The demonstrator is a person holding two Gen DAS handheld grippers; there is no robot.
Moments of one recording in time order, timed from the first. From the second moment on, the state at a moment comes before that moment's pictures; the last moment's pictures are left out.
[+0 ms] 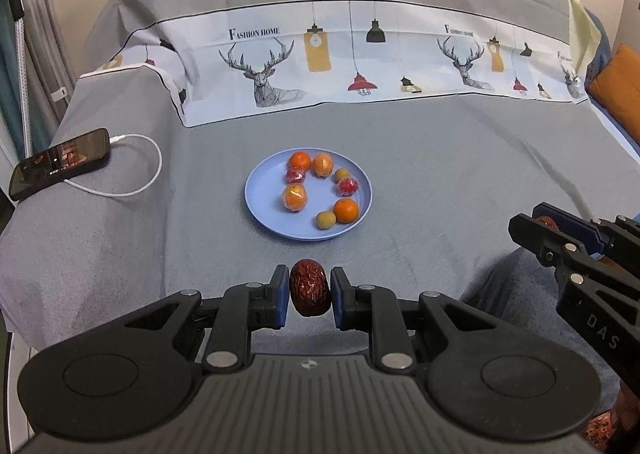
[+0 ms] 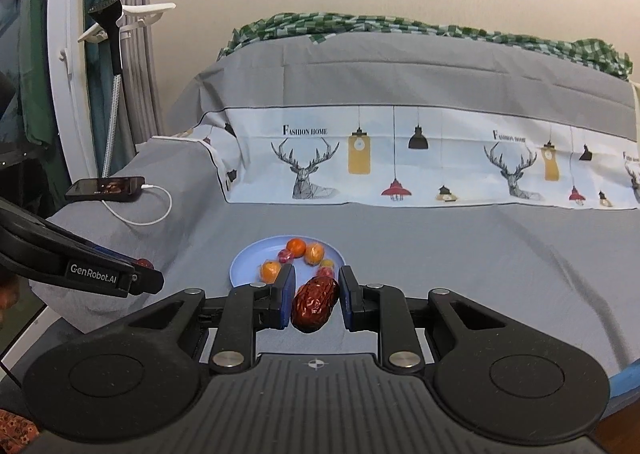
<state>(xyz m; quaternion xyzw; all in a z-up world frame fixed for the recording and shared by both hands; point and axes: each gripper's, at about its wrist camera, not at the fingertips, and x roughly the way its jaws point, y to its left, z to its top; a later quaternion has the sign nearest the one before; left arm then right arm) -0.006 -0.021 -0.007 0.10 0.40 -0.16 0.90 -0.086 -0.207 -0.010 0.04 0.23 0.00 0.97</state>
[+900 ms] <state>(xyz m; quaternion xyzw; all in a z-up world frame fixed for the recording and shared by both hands) 0.055 -0.016 -0.025 0.07 0.43 -0.13 0.89 -0.029 -0.211 -0.036 0.03 0.29 0.01 0.96</state>
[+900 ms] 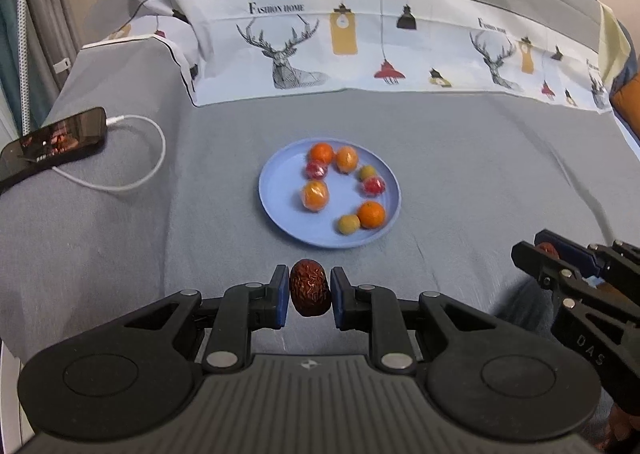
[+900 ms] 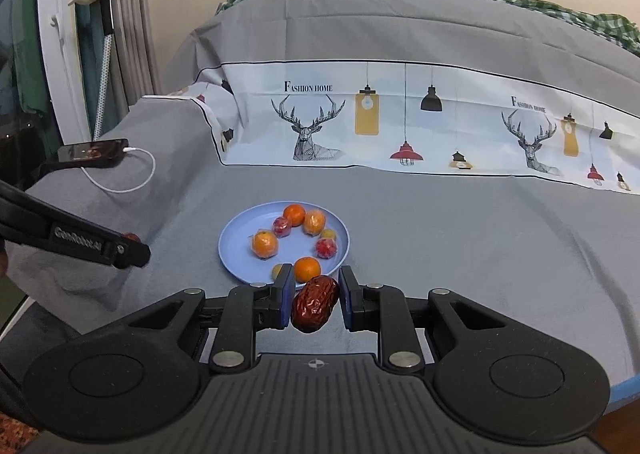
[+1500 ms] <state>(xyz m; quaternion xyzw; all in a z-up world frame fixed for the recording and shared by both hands) 0.195 -0.040 -0.077 0.07 0.44 -0.15 0.88 0.120 -0.195 -0.096 -0.02 0.34 0.05 0.94</state>
